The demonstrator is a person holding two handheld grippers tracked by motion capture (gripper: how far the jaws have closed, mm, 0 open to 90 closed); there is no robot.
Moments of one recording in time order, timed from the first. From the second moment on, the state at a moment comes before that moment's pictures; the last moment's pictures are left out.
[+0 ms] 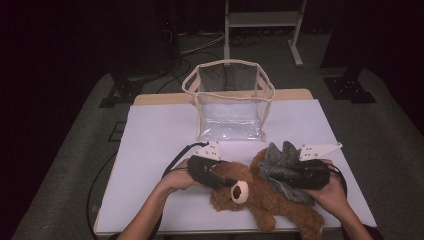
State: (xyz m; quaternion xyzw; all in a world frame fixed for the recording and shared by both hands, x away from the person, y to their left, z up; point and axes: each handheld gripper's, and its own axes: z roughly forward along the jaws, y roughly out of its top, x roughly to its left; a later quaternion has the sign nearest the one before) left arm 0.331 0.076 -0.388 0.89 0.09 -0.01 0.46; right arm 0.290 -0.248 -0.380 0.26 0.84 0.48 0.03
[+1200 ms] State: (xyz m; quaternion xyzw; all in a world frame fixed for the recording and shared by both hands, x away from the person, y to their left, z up) left arm 0.351 0.097 -0.370 0.89 0.10 0.02 0.44; right arm 0.305 -0.233 -0.376 0.24 0.84 0.49 0.01
